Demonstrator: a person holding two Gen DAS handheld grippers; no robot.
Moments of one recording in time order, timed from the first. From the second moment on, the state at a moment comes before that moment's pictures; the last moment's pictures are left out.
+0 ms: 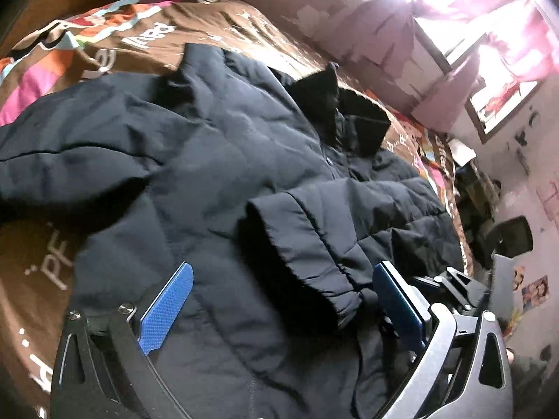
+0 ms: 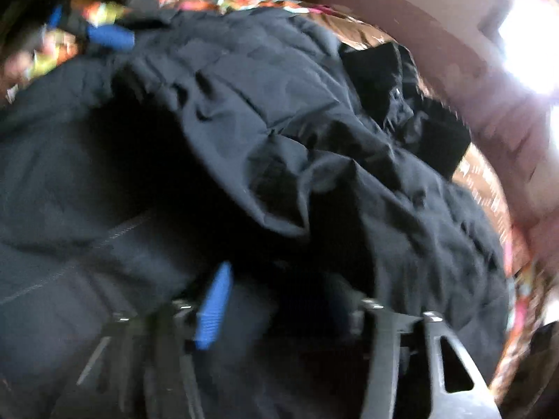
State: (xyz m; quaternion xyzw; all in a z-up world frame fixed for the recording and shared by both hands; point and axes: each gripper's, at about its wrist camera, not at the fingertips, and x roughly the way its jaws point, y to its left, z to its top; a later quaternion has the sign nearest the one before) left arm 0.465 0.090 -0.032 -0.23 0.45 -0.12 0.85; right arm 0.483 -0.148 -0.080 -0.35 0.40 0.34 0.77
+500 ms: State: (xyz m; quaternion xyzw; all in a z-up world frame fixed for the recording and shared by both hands) left arm 0.484 0.060 -0.065 -0.16 0.44 -0.09 0.88; right arm 0.442 -0.251 -0.040 -0.20 0.38 0.28 0.86
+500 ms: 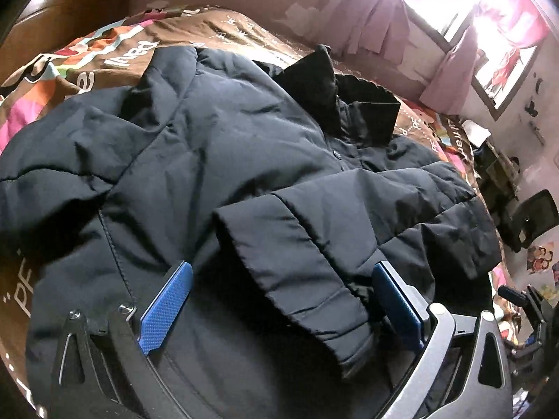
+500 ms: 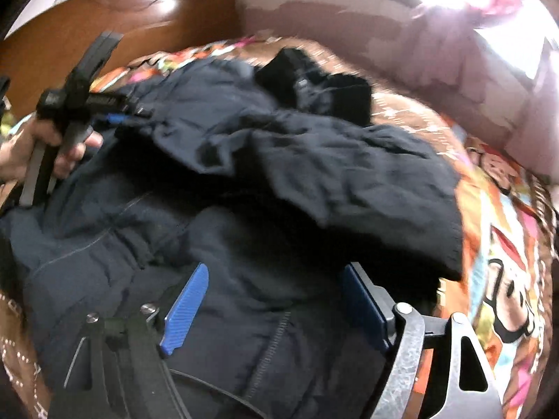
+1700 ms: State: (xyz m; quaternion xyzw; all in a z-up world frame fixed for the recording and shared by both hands) left arm 0.438 0.064 -0.049 0.00 0.42 0.04 0.91; right arm 0.487 -0.190 -0.037 -0.17 0.33 0.25 0.90
